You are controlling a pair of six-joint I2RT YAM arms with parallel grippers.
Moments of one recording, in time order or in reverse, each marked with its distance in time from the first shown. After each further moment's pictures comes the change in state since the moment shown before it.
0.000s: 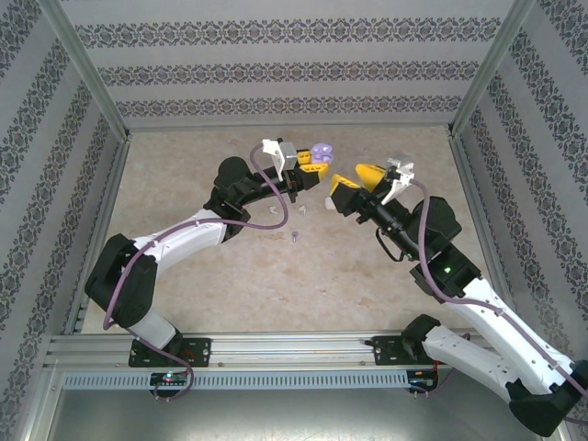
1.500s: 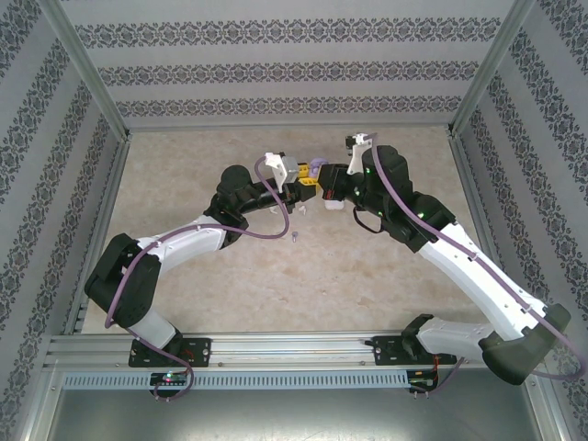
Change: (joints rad) left arm 0.006 -0.002 -0.092 -0.018 0.005 0.094; right arm 0.022 0.393 0.412 -0.505 -0.003 0.189
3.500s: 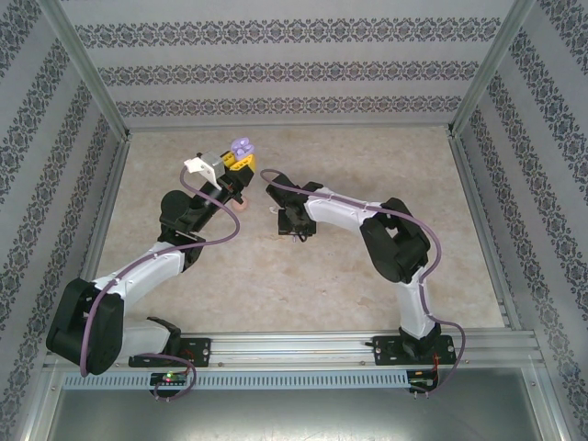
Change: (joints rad) left arm 0.230 -0.327 -0.331 0.204 -0.315 -0.163; right arm 0.091 0.905 0.244 -0.274 0.107 0.174
